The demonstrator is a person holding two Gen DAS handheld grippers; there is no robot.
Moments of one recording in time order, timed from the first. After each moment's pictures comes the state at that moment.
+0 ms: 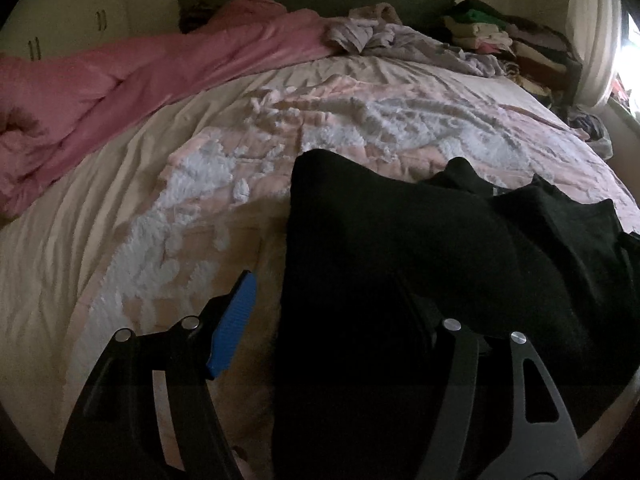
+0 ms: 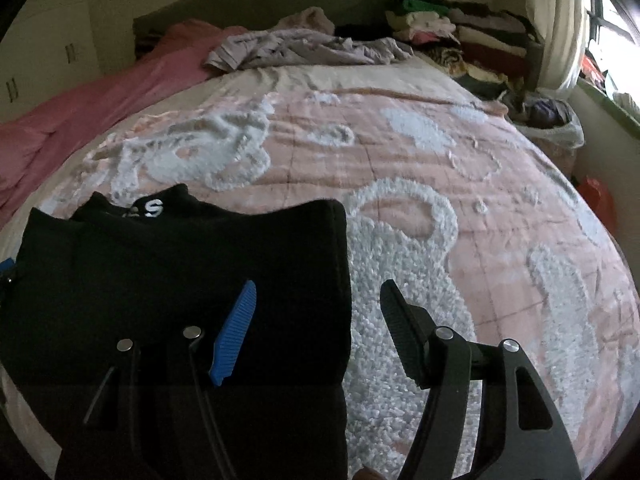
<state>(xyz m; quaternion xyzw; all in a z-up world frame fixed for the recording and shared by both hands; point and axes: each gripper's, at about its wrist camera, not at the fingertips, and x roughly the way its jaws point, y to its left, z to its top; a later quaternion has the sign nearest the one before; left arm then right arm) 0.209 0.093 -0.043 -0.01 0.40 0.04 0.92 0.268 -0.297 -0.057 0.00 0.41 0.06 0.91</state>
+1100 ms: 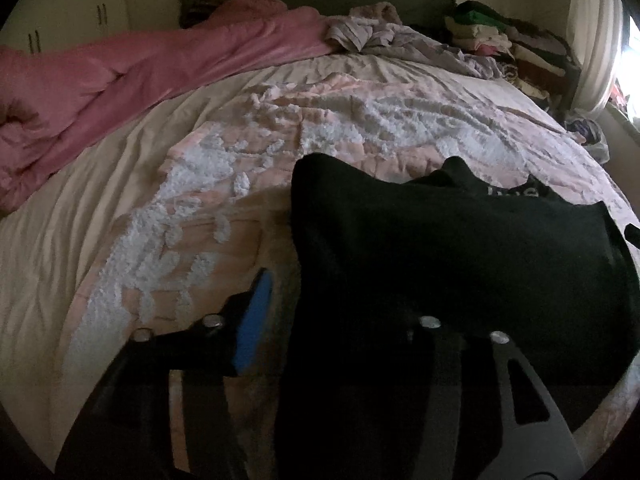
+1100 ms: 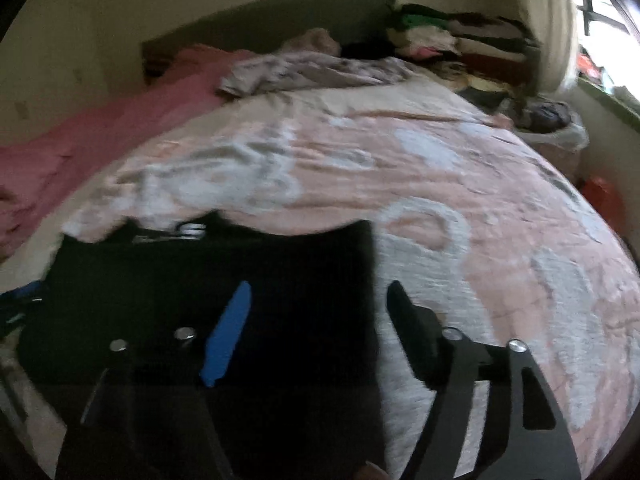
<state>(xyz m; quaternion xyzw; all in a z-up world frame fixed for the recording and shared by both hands) 0.205 0.095 -0.042 -0.02 0.40 0.04 0.92 0.238 -0.274 -0.024 0.04 0.36 0.10 0.93</state>
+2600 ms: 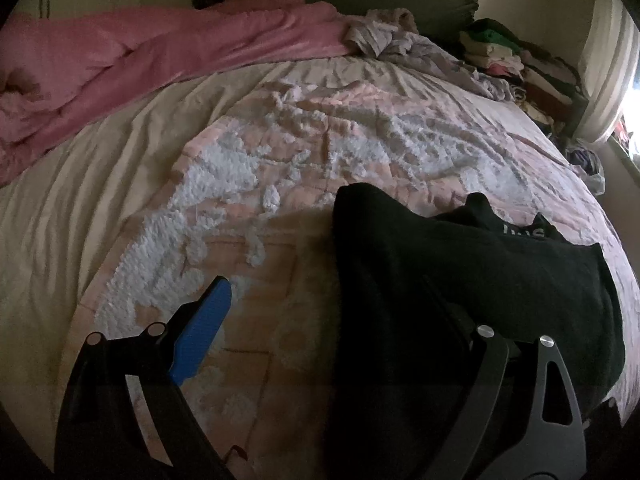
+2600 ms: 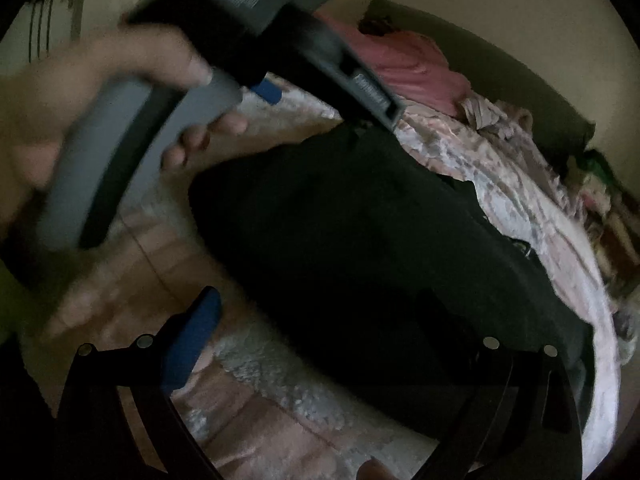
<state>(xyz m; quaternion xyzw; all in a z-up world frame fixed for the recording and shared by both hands) 0.220 0.135 -0.029 -0.08 0.41 0.03 0.91 0.115 -0.002 -0.072 -0.27 0.31 0.30 0.86</state>
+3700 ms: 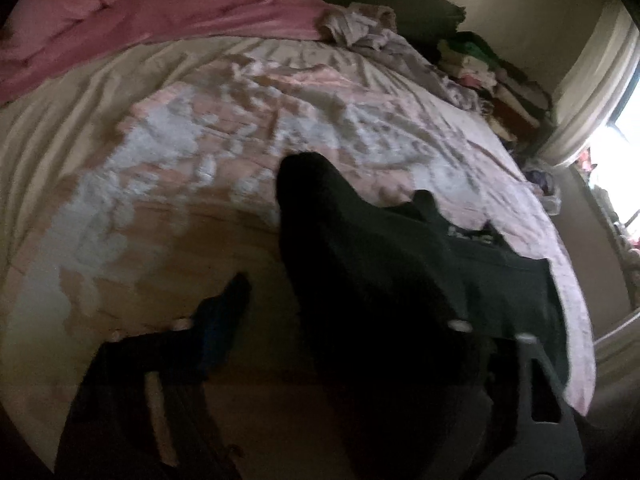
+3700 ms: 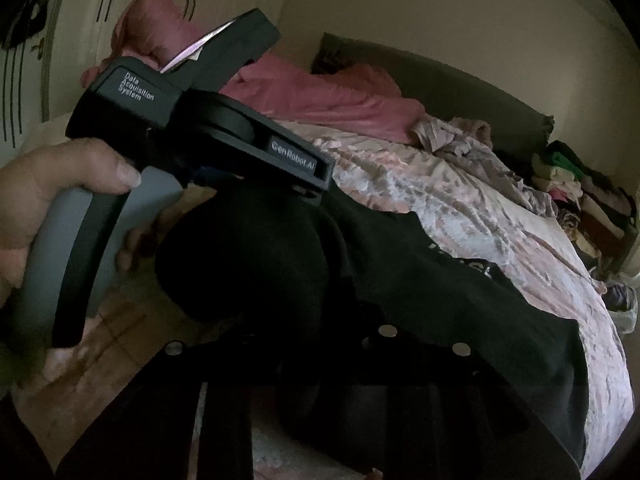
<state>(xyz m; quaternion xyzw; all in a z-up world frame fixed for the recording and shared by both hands) 0.223 0.121 -0.037 -0.18 0.42 -0.05 0.89 0.142 -0.039 -0.043 -0.18 0.24 0.27 0.91</state>
